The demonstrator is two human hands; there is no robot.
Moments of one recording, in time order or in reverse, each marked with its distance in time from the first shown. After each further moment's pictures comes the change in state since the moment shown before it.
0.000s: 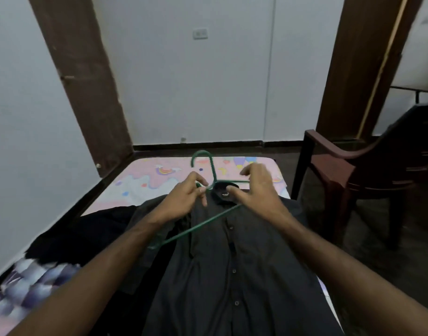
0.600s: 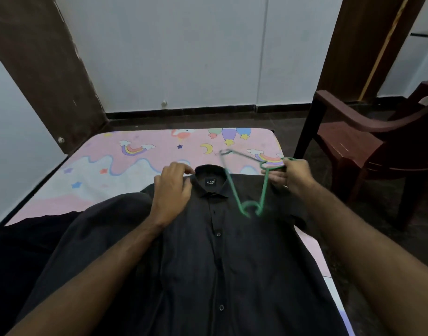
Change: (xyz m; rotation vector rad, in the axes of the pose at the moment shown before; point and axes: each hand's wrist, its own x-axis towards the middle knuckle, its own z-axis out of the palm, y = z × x) left_hand 0.144 -0.149 0.108 0.384 0.366 0.042; right_hand 0.125 0.238 0.050 0.898 0.133 0.941
